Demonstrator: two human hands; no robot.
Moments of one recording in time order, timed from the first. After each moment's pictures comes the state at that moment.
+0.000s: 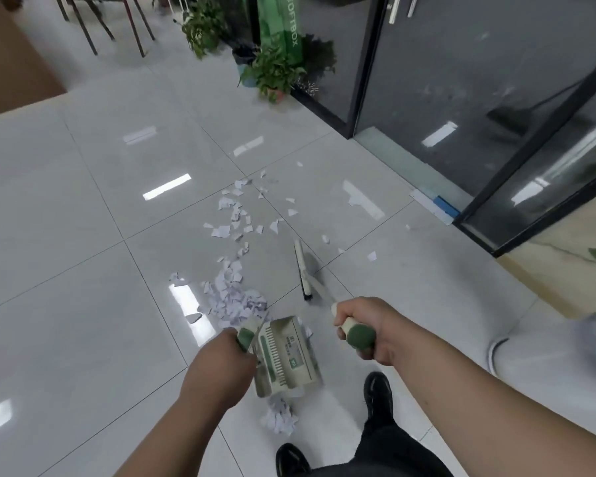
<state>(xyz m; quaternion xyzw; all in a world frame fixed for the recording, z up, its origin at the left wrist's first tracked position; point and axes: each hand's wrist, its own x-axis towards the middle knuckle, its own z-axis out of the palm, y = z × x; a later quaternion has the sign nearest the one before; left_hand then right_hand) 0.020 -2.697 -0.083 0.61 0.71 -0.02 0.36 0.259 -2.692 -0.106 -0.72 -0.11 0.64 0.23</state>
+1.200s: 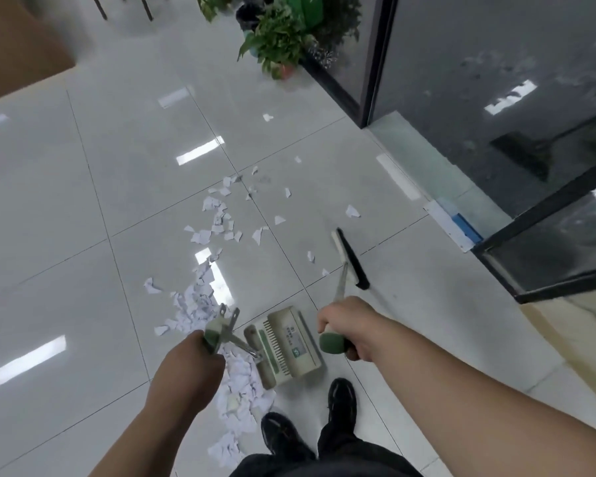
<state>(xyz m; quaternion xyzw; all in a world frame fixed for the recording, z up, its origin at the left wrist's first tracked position) 0.296 -2.505 -0.112 0.52 0.81 -0.06 0.28 0.540 -2.461 -0.135 -0.71 -0.23 0.66 0.08</state>
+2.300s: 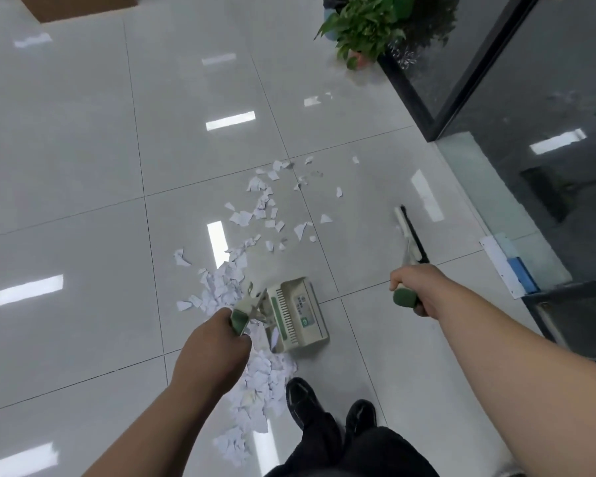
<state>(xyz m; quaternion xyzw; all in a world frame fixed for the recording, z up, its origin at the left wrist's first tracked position) 0.155 -2.443 -0.151 0.47 0.82 0.02 0.33 0.461 -2.312 -0.201 -0.81 -0.26 0.52 0.06</state>
